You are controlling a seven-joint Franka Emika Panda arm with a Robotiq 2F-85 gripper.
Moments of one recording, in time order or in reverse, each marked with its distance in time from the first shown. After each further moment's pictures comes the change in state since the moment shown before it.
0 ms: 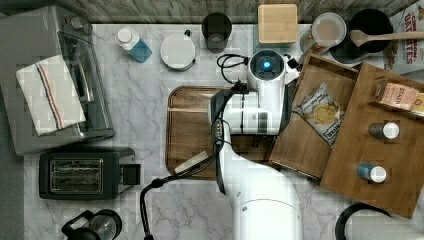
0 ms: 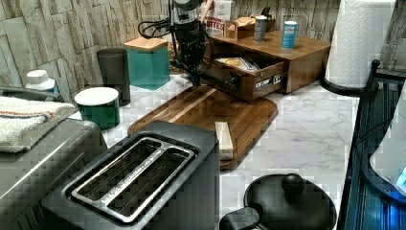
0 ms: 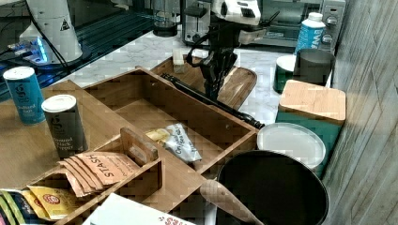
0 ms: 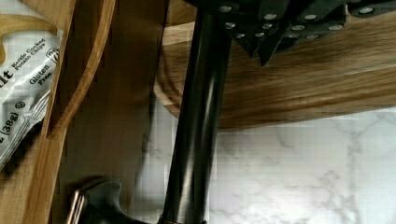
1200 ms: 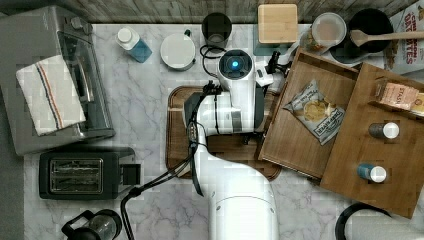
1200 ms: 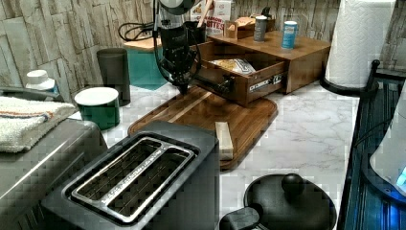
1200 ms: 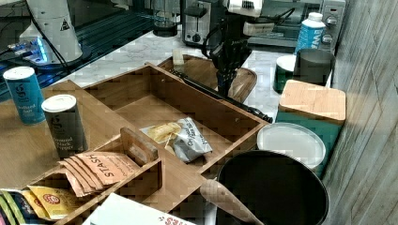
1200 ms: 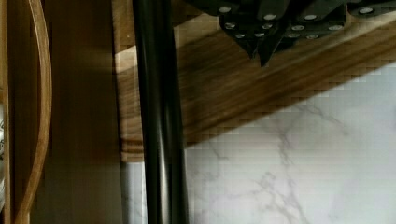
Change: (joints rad) arm 0.099 0.006 0.014 -0.008 0.007 0.013 0.337
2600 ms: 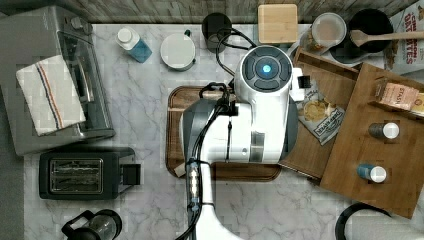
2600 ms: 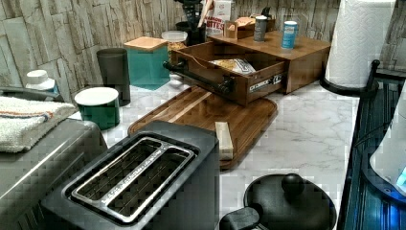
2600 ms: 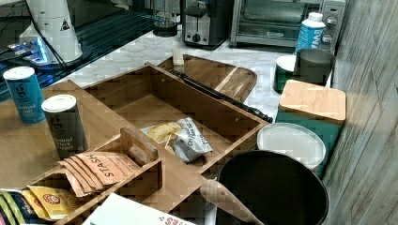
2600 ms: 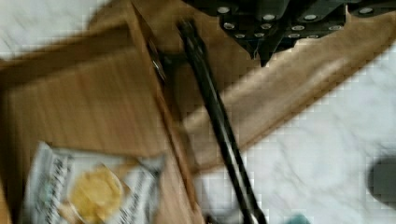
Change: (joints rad) arm -0.025 -0.369 -0.010 0.000 0.083 -0.290 0.139
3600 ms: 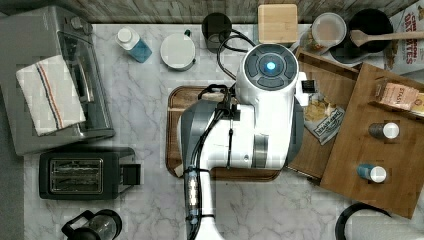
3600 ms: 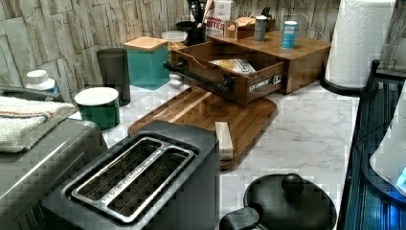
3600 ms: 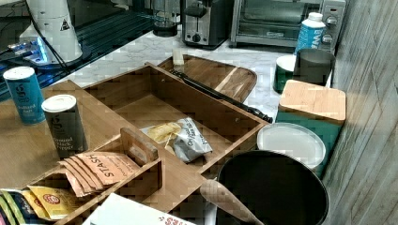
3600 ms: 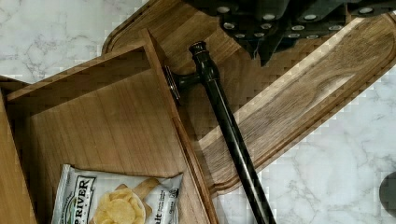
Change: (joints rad) arm -0.002 -0.034 0.000 0.034 0.005 -0.145 0.022
